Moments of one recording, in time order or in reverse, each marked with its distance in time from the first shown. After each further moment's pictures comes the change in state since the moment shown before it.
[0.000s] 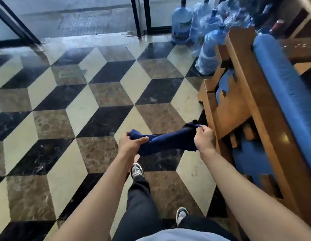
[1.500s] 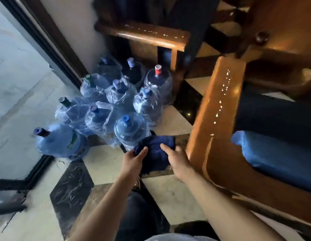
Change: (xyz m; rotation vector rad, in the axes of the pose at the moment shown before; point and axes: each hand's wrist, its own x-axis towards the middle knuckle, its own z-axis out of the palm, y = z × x) left_hand 0.632 0.474 0.668 0.652 -0.983 0.099; right_hand 0.719 -0.410 0.032 0.922 0.543 0.333
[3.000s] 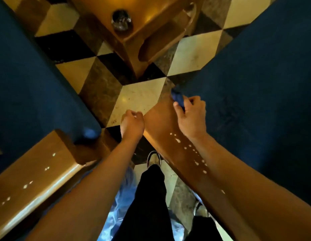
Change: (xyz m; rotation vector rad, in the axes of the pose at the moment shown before) left_hand 0.528 0.261 0.638 1.309 -0.625 0.382; right_hand 0.510 -0.302 -0.308 -0.474 1.110 -0.007
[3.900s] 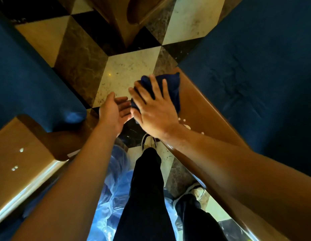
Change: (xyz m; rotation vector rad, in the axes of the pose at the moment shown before) left_hand 0.050 -0.061 0.008 -0.837 -0.326 -0.440; right_hand -0.024 -0.040 0.098 -0.520 -0.277 -0.531
